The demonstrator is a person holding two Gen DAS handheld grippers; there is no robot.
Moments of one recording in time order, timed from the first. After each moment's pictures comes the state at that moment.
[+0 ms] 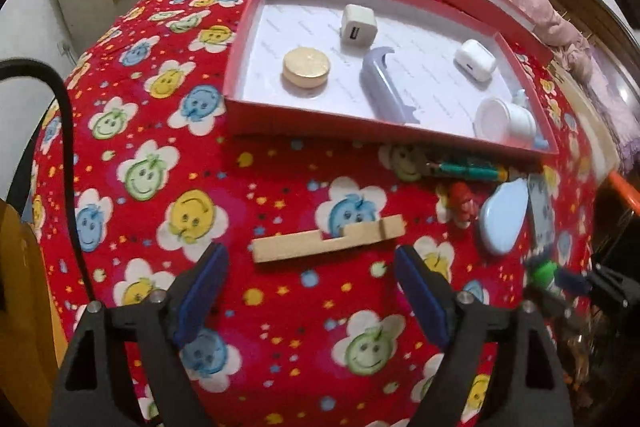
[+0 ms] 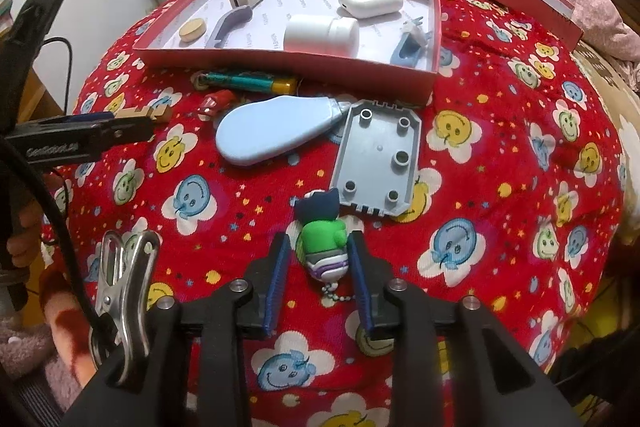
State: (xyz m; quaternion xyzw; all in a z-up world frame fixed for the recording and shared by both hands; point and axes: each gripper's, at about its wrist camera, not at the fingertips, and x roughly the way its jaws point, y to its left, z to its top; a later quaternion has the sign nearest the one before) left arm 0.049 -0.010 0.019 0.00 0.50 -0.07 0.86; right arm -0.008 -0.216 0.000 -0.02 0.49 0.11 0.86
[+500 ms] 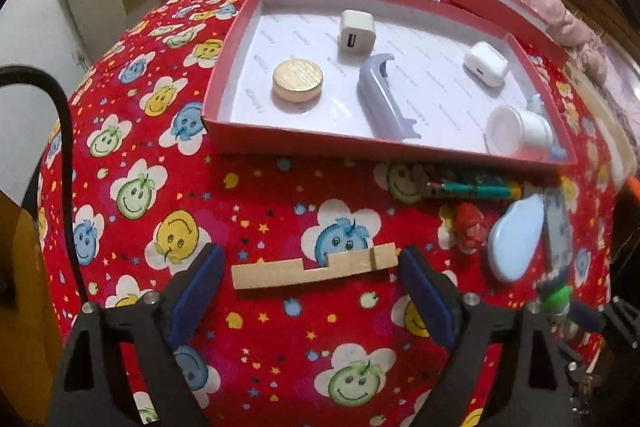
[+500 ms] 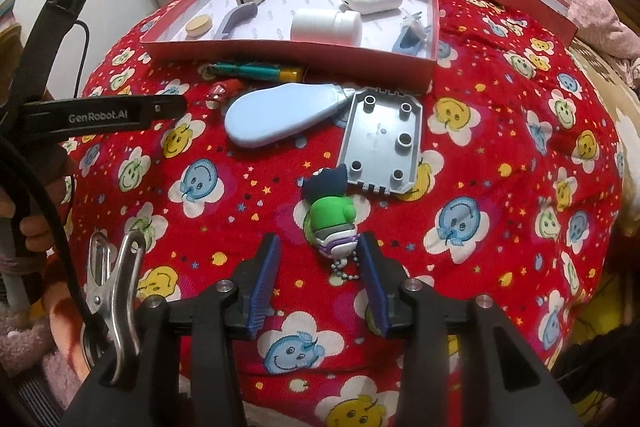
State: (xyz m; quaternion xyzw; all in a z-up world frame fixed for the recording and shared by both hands) left arm 0.059 -0.029 0.014 0.03 0.48 -0.03 0.88; right arm -0.022 -0.213 -0.003 -0.02 0.49 0.10 0.87
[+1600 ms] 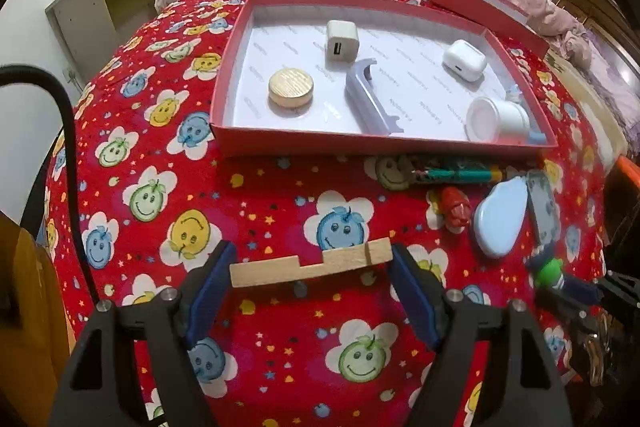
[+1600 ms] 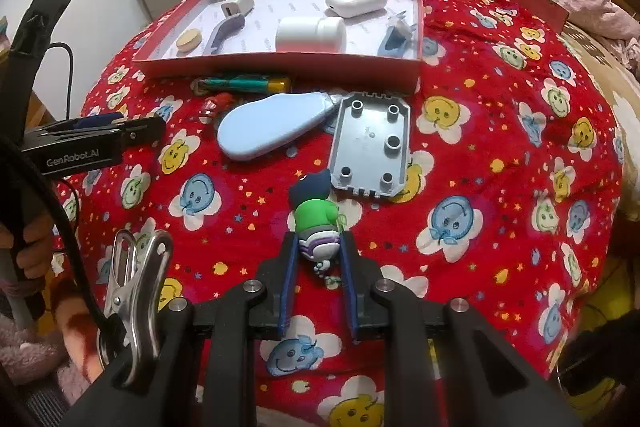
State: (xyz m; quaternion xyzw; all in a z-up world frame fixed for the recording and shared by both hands) left arm 0.043 -0.021 0.027 0.04 0.47 -0.06 0.88; right arm -0.019 -0.223 0.003 0.02 0.49 0.10 0.87
